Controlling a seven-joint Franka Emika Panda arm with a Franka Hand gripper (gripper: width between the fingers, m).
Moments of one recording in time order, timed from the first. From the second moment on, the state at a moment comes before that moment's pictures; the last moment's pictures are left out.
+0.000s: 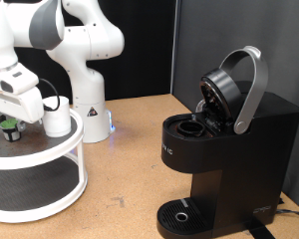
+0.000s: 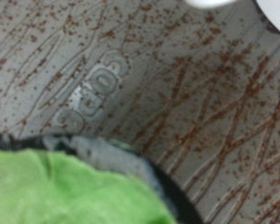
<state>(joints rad) 0.07 -0.43 -0.79 -2.67 -0.43 2.21 -1.89</state>
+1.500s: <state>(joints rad) 0.14 -0.56 -0.78 -2.47 0.03 1.98 -1.75</state>
